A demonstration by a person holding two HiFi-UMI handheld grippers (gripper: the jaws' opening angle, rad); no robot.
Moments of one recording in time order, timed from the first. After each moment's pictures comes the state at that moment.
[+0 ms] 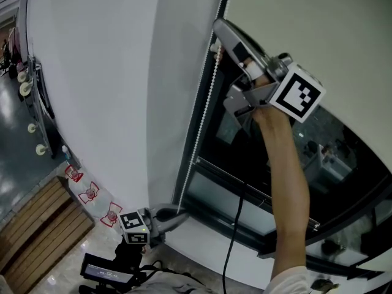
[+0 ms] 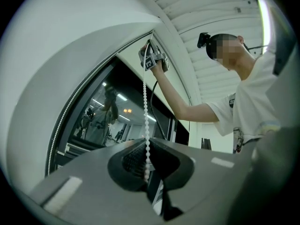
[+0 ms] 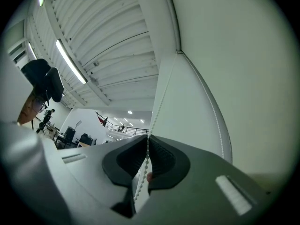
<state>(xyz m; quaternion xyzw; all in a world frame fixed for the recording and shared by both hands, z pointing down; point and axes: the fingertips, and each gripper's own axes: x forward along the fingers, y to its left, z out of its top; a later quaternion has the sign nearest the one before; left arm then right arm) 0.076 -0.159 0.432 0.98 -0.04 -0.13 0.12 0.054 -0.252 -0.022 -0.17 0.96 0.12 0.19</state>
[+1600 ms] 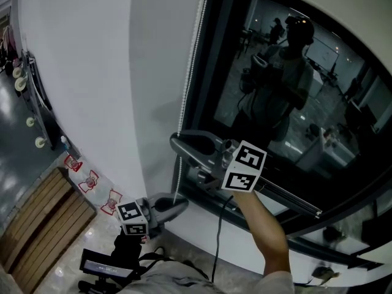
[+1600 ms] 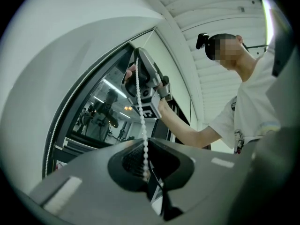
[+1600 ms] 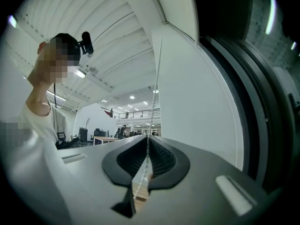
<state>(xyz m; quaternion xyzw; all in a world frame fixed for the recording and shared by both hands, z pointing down) 0.077 -0.156 0.436 0.98 -0.04 -0.12 0.14 0.026 -0.229 0.245 -0.14 0.99 0.00 0.08</state>
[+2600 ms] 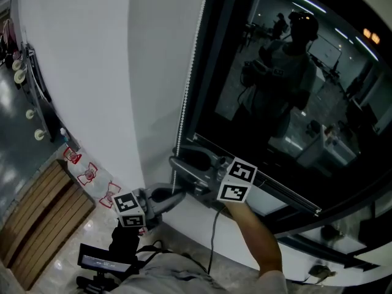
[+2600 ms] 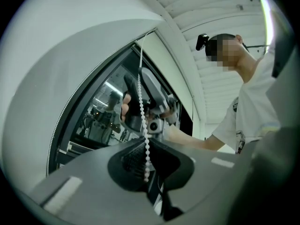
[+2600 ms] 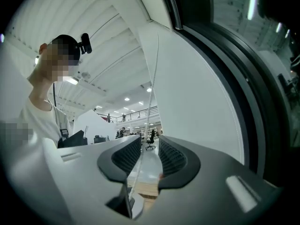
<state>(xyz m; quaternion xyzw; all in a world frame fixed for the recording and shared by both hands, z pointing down) 0.073 -0.168 0.430 0.98 -0.06 -0.13 0.13 0.034 -0.218 0.317 -0.14 0.98 -0.07 0.09</state>
